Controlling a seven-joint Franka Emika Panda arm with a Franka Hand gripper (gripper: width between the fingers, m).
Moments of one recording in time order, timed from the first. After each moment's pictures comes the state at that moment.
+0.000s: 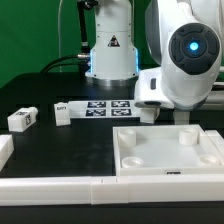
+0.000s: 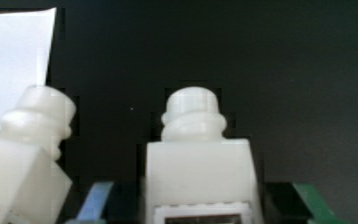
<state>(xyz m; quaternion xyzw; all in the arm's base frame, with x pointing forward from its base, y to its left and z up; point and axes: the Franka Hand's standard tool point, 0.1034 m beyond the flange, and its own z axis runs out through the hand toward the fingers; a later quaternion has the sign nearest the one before) 0.362 0.136 0.010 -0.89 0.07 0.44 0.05</state>
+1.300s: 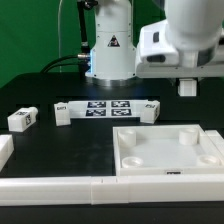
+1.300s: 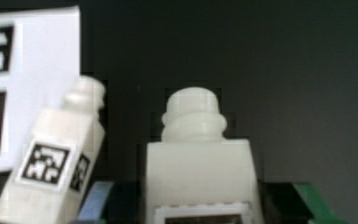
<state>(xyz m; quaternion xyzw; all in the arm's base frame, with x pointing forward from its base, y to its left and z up) 0.398 0.136 0.081 -0.94 0.07 0.32 0.05</state>
